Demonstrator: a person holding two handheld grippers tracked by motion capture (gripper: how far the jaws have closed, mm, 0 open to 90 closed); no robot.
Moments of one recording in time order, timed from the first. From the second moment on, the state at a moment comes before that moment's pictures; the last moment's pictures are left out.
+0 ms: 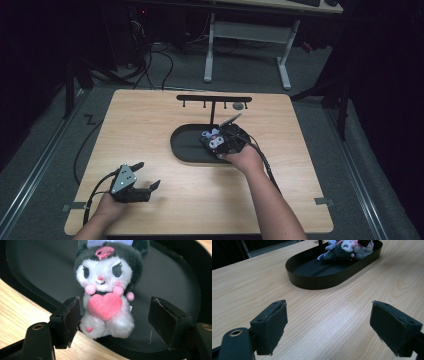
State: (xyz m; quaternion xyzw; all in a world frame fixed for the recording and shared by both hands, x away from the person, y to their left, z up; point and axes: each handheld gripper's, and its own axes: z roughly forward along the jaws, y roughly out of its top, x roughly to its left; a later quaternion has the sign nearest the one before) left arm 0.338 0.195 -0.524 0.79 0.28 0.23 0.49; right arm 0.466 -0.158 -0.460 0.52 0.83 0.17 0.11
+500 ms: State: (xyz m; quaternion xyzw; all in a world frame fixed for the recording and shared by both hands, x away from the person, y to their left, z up) left arm 0.339 0.194 -0.524 0.79 0.28 0.23 0.49; right arm 0.444 -0.164 -0.447 0.51 0.83 0.19 0.15
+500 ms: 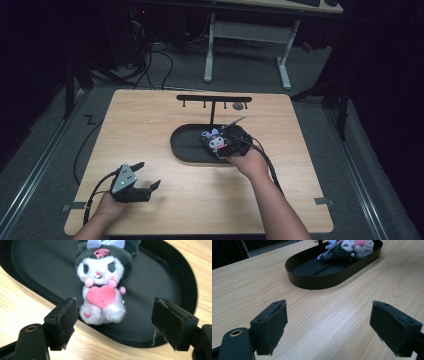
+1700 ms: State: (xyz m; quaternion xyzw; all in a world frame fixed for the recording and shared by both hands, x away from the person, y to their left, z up) left arm 0.339 0.192 -0.524 0.79 0.28 0.23 0.49; right arm 0.363 -0.199 -0.467 0.49 0.81 0.28 0.19
